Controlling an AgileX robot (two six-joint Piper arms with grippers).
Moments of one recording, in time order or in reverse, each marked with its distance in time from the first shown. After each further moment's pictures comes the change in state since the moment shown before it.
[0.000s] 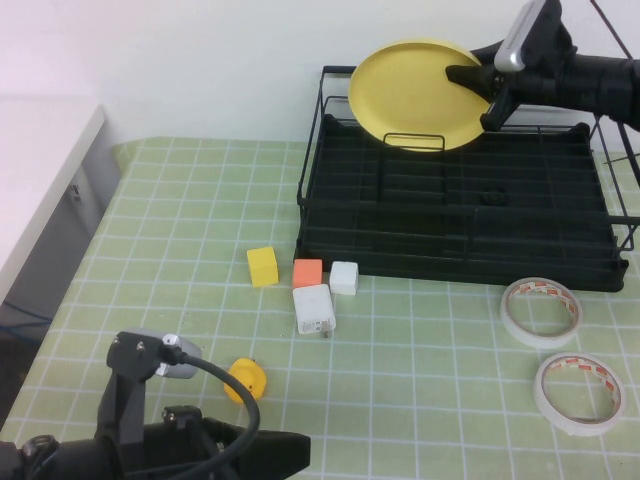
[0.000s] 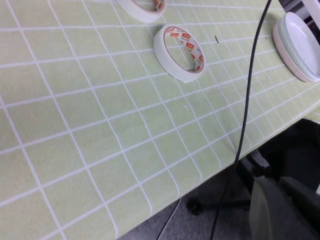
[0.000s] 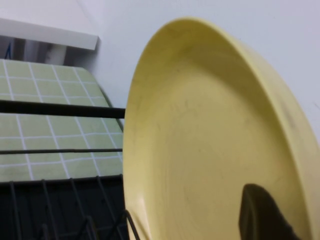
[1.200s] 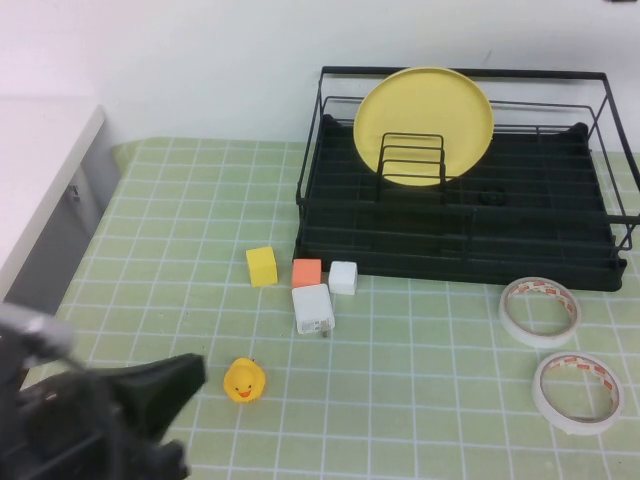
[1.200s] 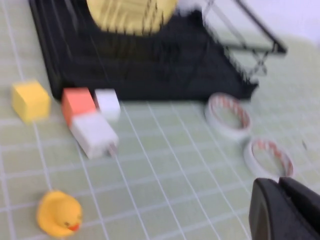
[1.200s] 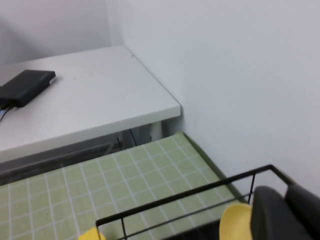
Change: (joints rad) right arm -0.149 -0.318 -0.001 -0.102 0.417 0.697; left arm 0.000 -0.303 0.021 0.037 -0.371 0.002
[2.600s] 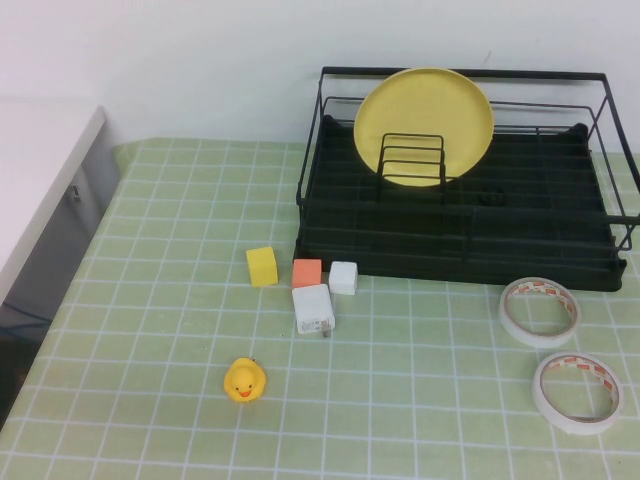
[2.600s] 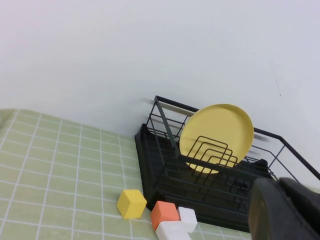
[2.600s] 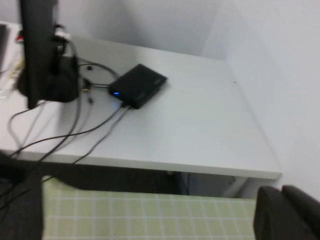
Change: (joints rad) right arm 0.610 -0.571 0.054 -0.553 0.013 0.380; left arm 0.000 -0.604 0.196 -0.081 -0.378 0.000
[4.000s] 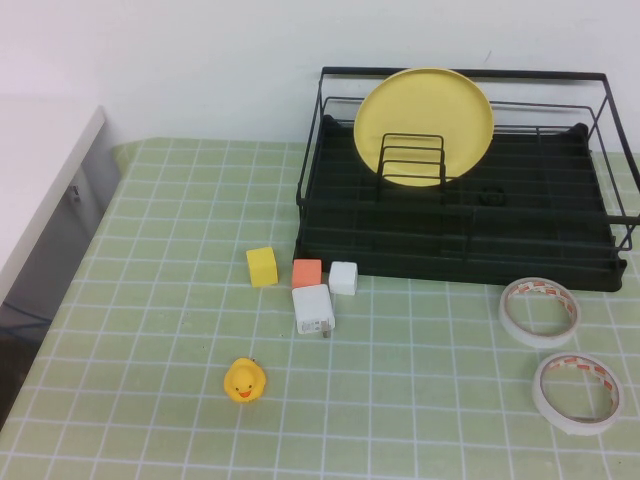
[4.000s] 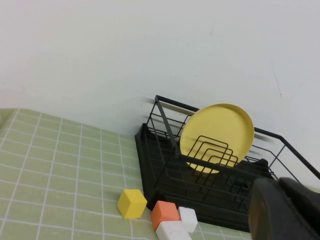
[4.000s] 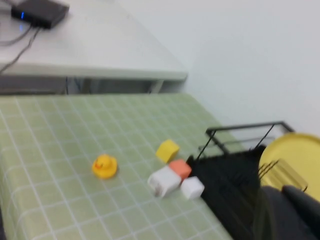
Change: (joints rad) right arm 0.180 -1.410 1.945 -0.504 -0.835 0.205; left arm 0.000 0.000 0.000 0.000 -0.002 0.000
